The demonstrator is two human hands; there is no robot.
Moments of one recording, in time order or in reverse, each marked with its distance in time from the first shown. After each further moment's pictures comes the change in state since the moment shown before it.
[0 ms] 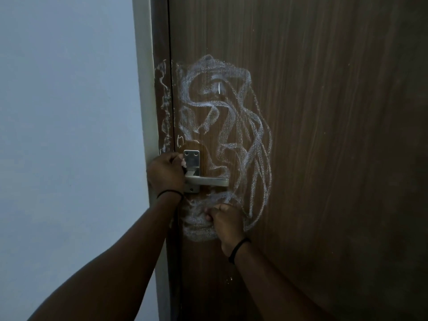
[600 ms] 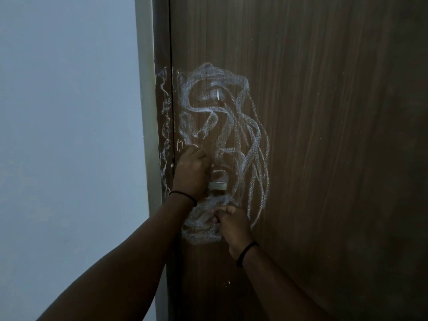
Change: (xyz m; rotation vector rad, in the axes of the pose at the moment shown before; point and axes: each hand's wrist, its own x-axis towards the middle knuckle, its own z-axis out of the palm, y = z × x) left_hand -0.004 0.013 0.026 0.457 -0.192 0.901; right_hand -0.008 -0.011 -0.023 -0.034 0.017 -0.013
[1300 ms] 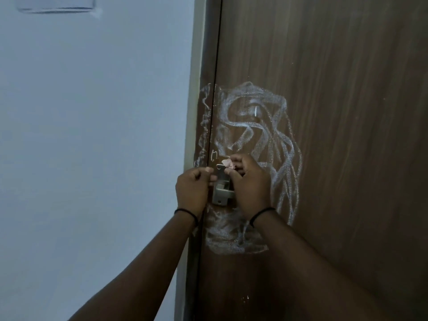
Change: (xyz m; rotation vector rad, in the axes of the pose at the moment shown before) left_hand -0.032 -0.024 -0.050 -0.840 0.130 -0.923; right_hand 0.011 -0.107 0.040 -0.355 0.125 -0.820
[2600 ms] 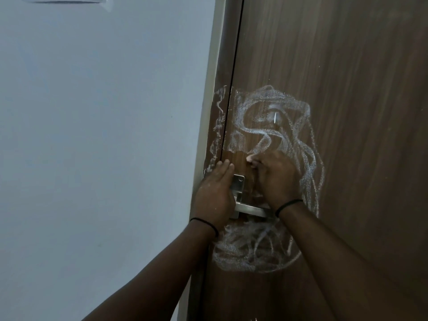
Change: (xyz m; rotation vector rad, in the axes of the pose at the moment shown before) left_hand 0.026 -0.025 0.018 0.788 -0.140 0.630; right_hand 0.058 0.035 -0.009 -0.464 0.082 -0.344
